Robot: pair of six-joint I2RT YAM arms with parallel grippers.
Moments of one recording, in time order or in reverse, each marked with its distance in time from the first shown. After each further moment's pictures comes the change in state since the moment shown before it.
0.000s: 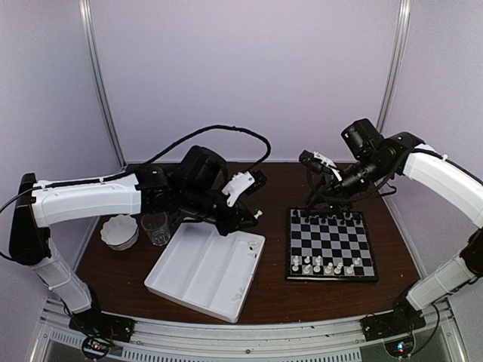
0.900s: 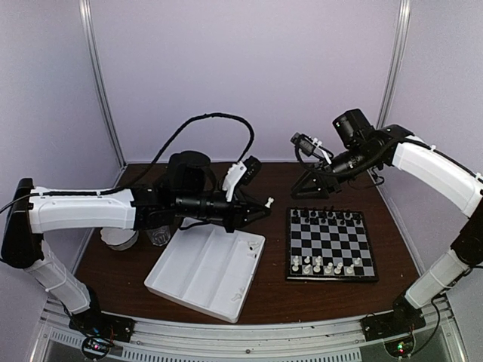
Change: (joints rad) left arm -0.009 -0.076 -0.208 0.501 0.130 -0.143; right arm 0.000 0.115 0.114 0.087 -0.164 0.217
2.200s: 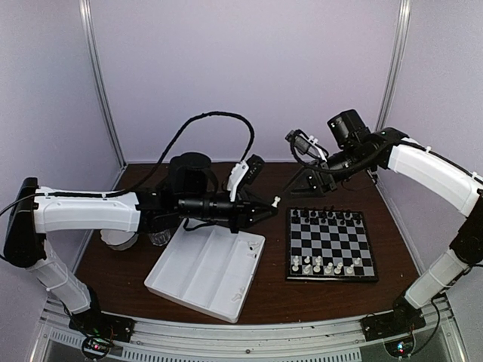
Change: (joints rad) left arm -0.013 0.023 -0.016 0.127 0.060 -0.052; right arm 0.035 0.013 -0.019 0.101 -0.133 0.116
